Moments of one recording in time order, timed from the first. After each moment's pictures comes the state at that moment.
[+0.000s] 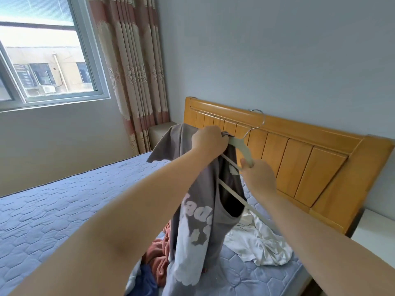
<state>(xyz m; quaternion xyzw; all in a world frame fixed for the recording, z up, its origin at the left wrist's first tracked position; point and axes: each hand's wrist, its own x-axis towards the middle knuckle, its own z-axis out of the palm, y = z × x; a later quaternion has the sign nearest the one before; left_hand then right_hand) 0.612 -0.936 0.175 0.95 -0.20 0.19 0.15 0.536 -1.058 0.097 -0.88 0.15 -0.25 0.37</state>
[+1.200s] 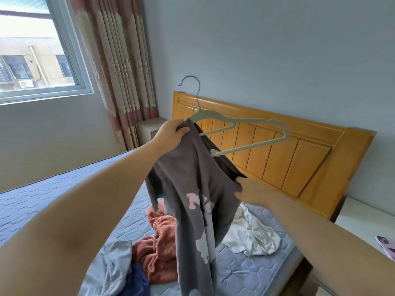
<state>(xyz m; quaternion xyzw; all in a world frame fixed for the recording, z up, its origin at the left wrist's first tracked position) 0.665 -0.869 0.162 0.88 -0.26 0.15 0.36 0.553 -1.111 0.037 -0.98 0.00 0.02 0.18</state>
